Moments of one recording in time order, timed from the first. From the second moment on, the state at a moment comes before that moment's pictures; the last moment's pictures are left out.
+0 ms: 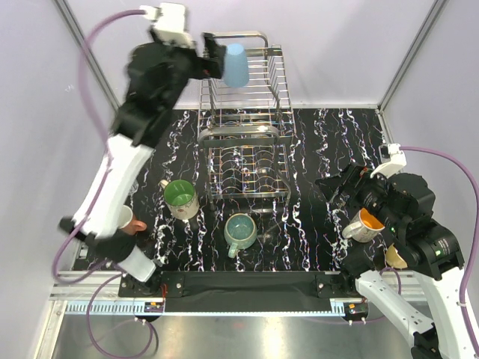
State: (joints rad) left arm -0.52 1.63 2.12 -0.37 -0.15 -0.08; right arm 0.40 0.64 1.19 -0.87 -0.04 0.57
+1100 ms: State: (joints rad) left arm 0.20 1.40 1.24 -0.83 -0.33 -0.54; right arm 0.40 0.90 1.22 -1.08 -0.05 0.51
